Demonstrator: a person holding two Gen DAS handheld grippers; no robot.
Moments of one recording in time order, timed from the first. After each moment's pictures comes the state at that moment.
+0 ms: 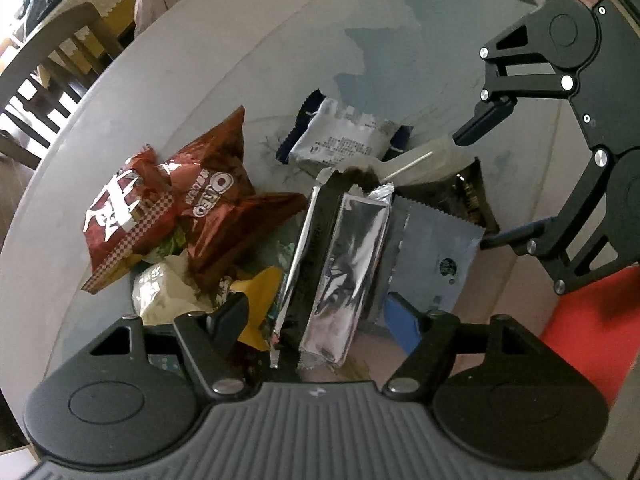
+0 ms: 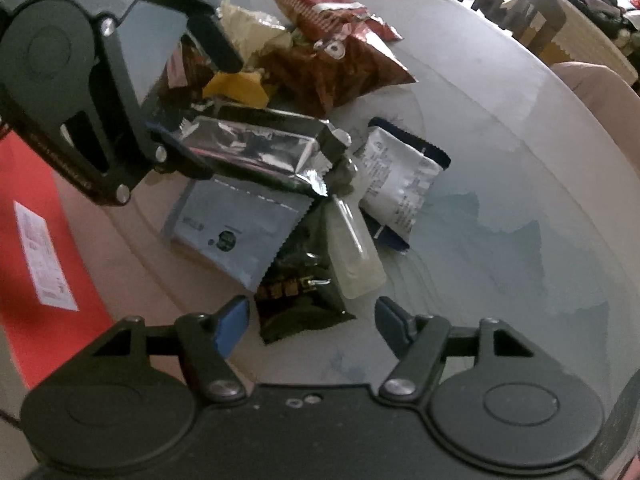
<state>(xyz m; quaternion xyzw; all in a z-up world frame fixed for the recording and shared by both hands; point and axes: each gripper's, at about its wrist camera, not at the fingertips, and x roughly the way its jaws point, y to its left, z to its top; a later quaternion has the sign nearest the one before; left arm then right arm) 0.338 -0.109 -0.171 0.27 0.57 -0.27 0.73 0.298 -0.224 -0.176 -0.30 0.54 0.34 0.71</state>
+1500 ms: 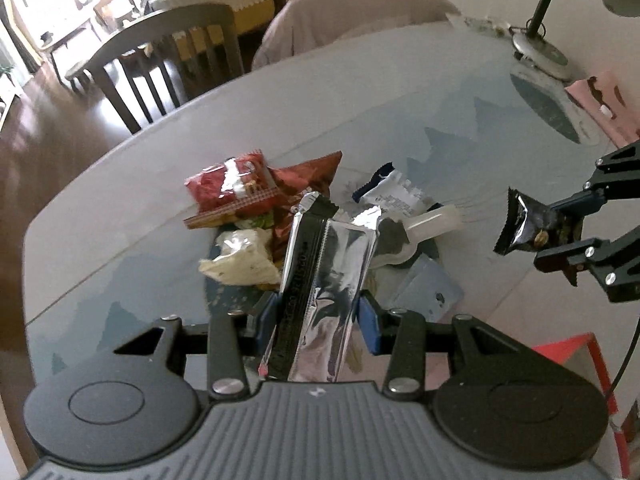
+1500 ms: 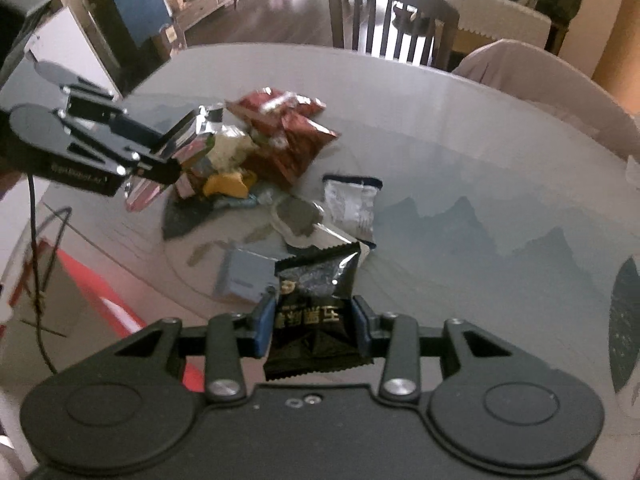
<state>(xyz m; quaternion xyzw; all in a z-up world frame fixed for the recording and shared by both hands) 0.288 -0.057 -0.078 0.12 0.52 -0.15 0.83 0.275 -0.260 -0.099 -0.13 0.51 0.28 0.81</state>
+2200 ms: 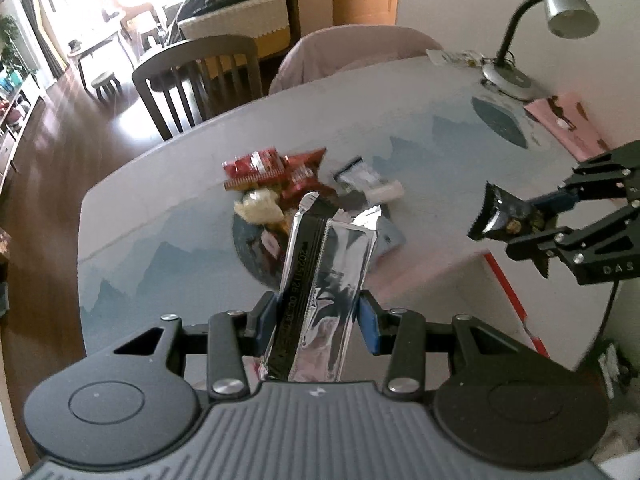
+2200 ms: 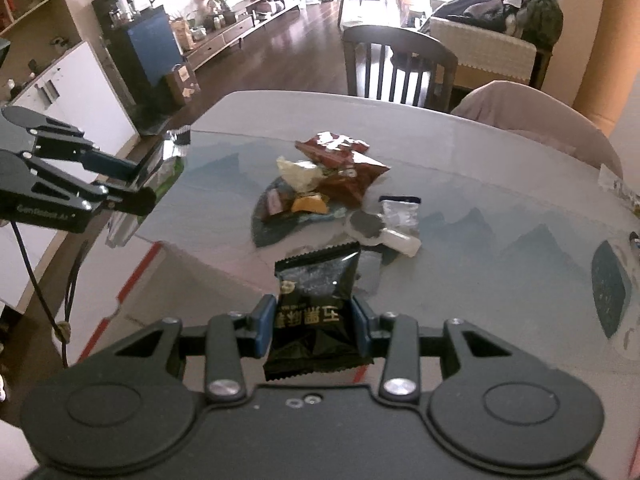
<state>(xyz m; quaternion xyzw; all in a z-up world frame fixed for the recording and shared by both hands) 0.141 -0.032 0.019 0.10 0.50 -0.14 0.85 0.156 -0.243 -0.015 -0.10 0.47 0.28 0.83</state>
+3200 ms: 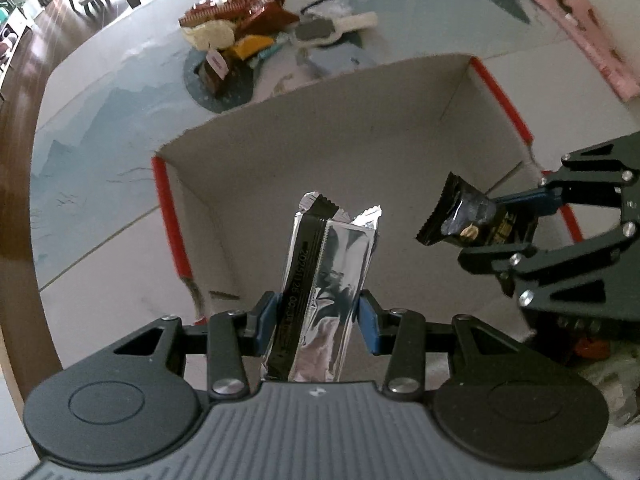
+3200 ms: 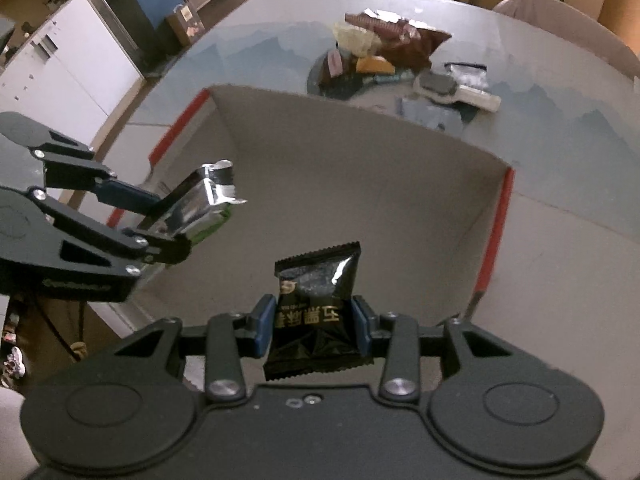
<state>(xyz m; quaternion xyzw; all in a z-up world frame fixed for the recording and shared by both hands) 0.059 -0.063 -0.102 0.11 0.62 -0.11 0.77 0.063 -0.197 -0.113 -0.10 0.55 0.26 0.78</state>
